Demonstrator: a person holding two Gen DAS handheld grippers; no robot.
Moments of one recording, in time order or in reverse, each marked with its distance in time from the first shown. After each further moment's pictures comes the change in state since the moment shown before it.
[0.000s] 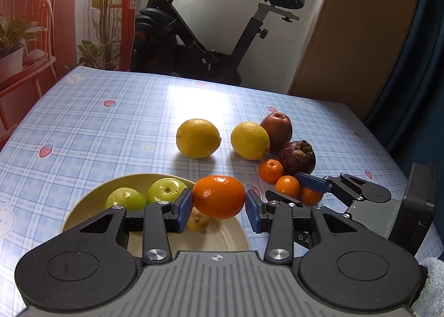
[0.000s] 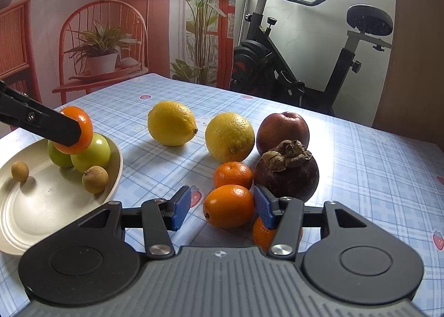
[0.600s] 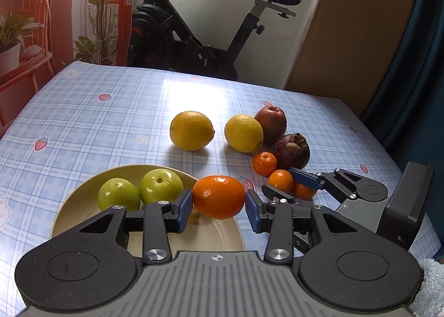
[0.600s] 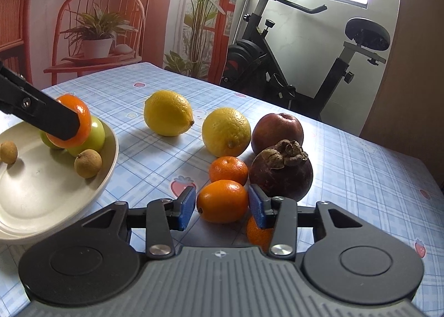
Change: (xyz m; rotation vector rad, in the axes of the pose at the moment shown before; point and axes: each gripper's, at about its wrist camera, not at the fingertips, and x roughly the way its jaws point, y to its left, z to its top) left arm 0.000 -0.004 -0.007 0.000 0.015 -0.017; right arm 0.003 0.020 -0.006 -0.107 0.019 -0.091
